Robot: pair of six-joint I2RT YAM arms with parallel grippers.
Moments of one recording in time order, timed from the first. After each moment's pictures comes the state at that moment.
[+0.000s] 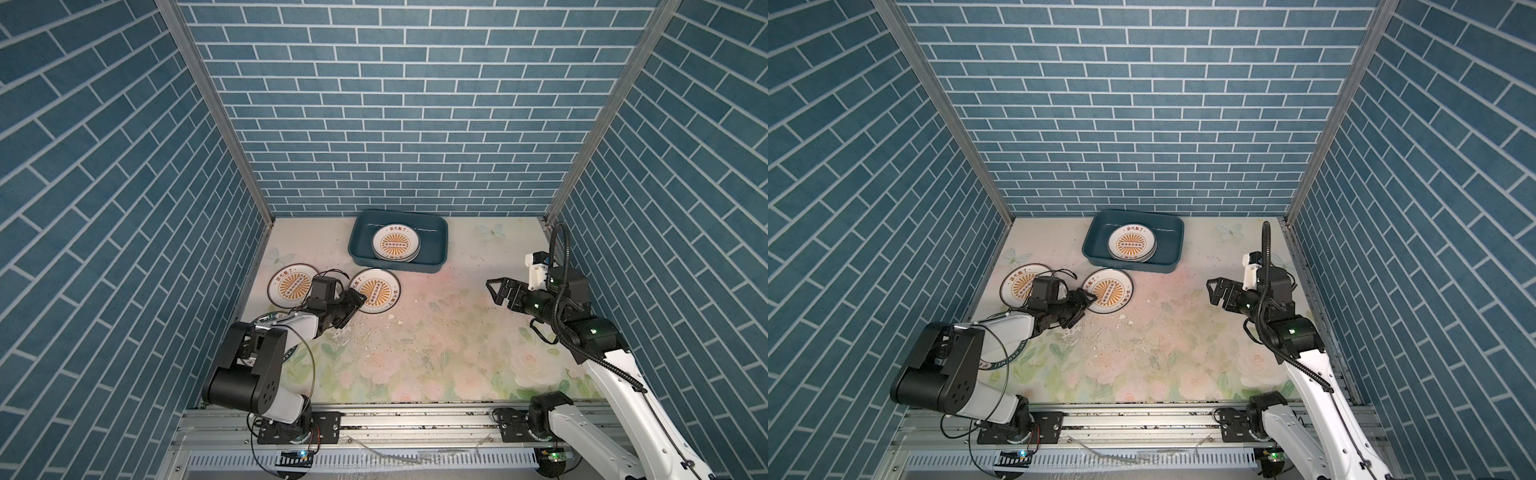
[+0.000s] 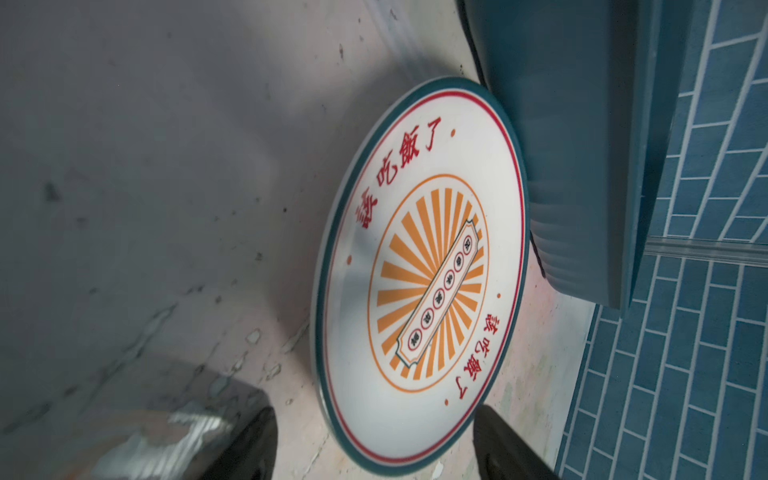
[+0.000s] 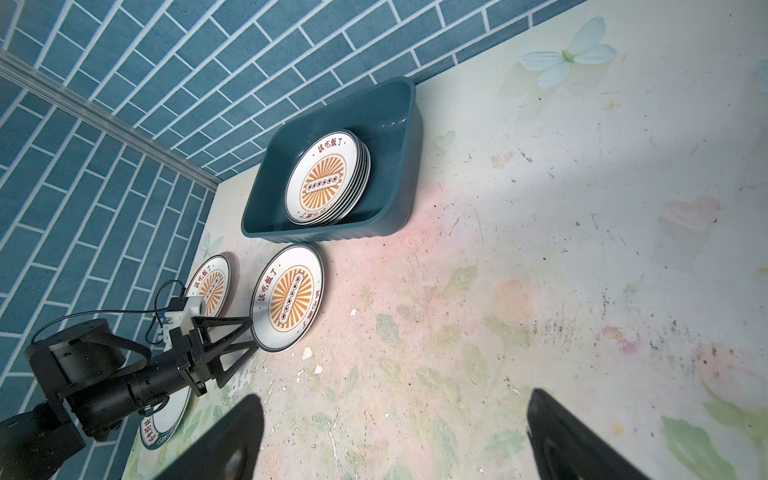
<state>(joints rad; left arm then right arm) -0.20 1.51 0.56 0.14 0.36 -0.97 0.27 0.82 0.86 -0.61 -0.23 0.49</state>
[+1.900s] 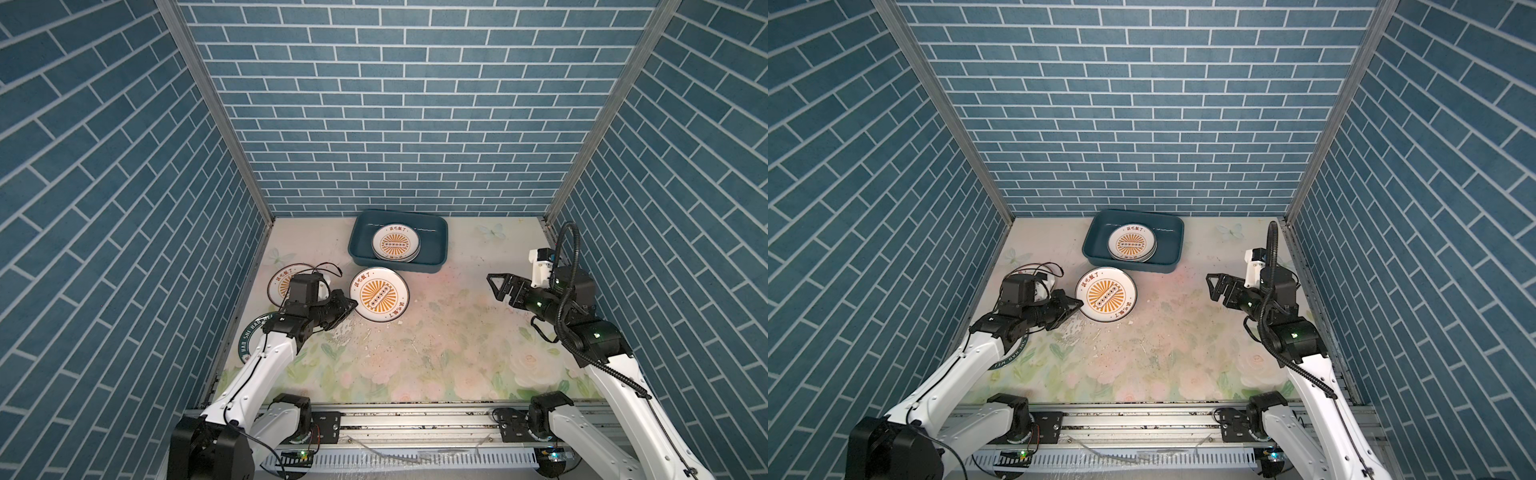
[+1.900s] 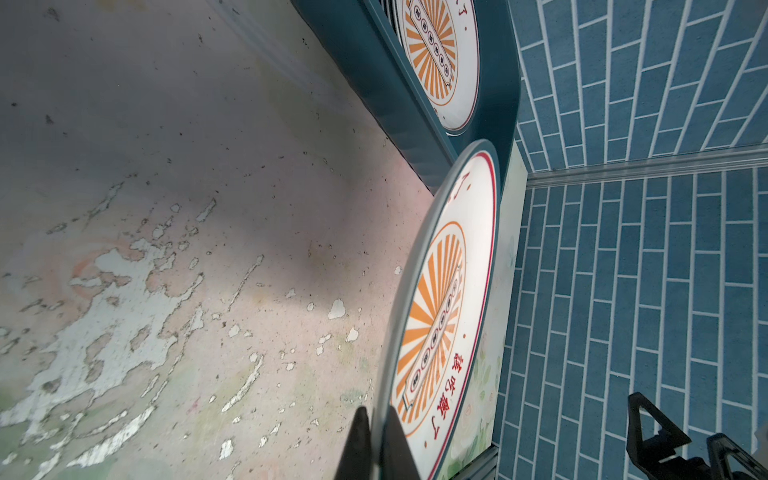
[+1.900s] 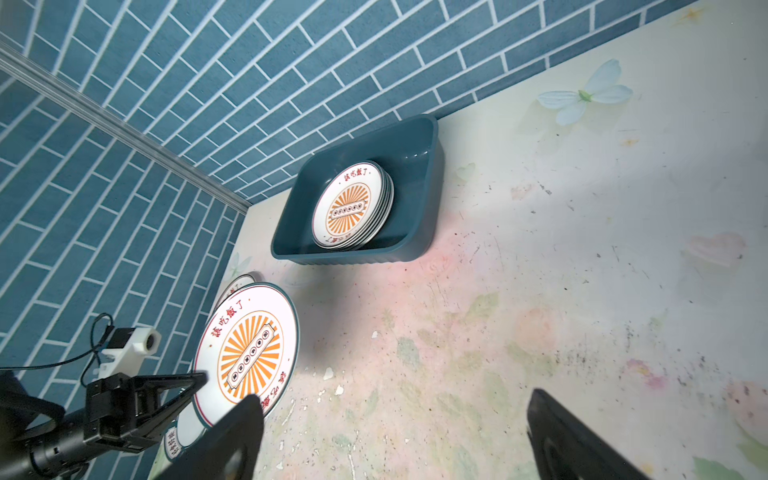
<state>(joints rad) -0.17 1.03 0.64 -0.35 0.51 -0.87 0.27 0.79 0.86 -0.53 -0.27 0.52</state>
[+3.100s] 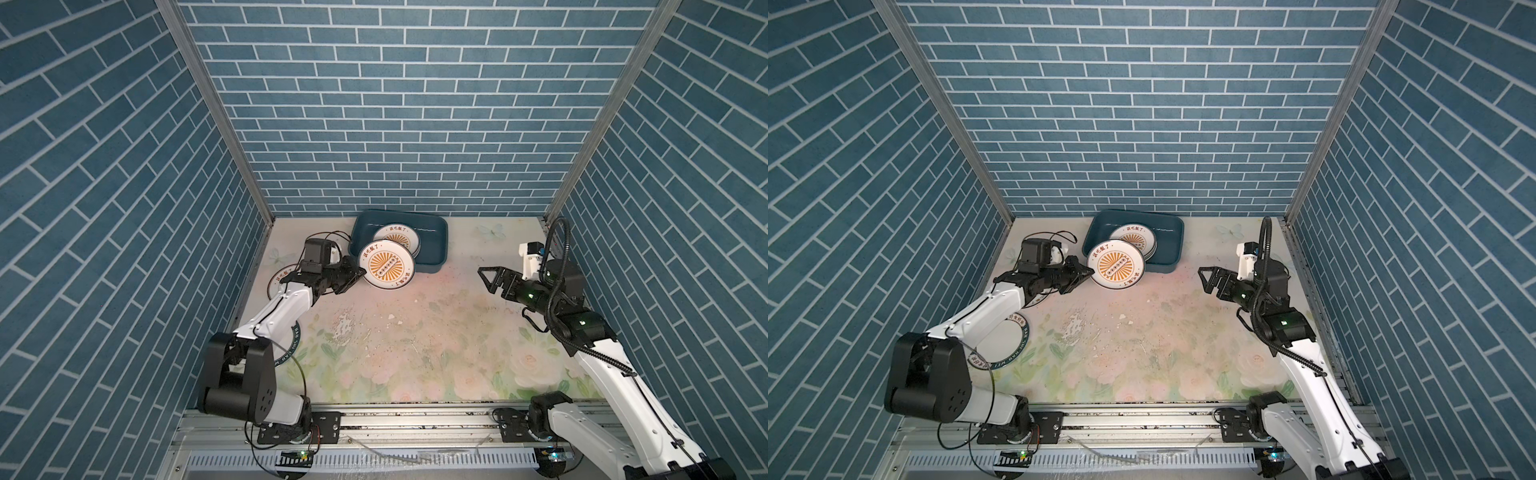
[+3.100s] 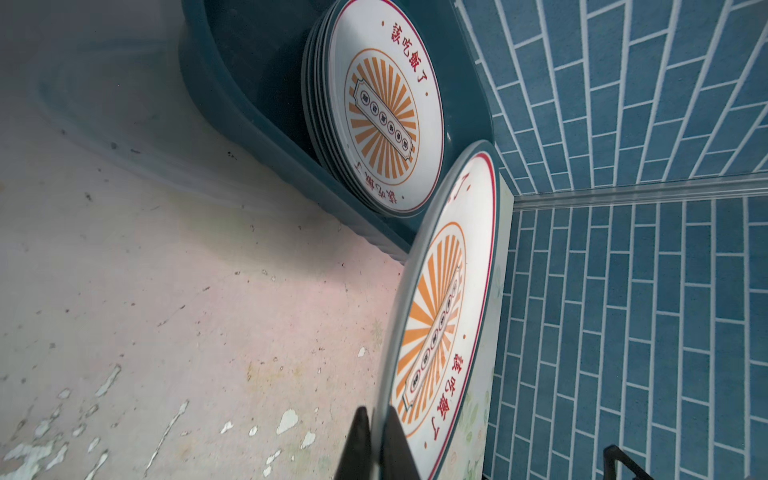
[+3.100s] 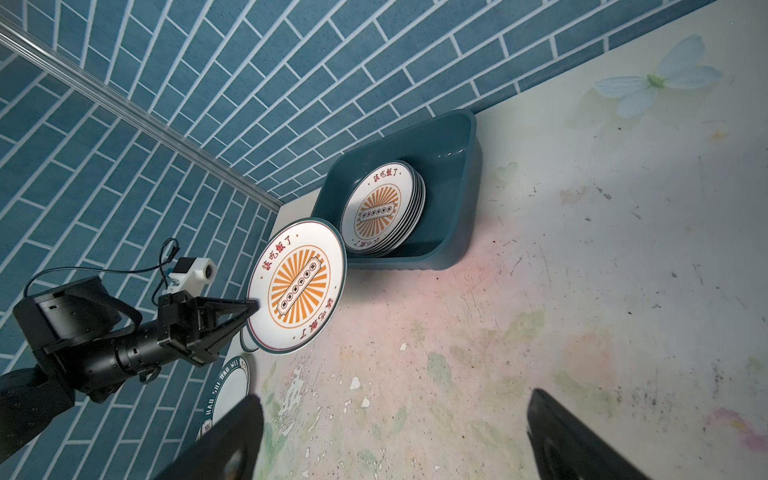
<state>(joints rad) -0.17 1.48 0.99 -0.24 0.52 -0.86 0.27 0.90 0.83 -0.37 -0.36 0.55</state>
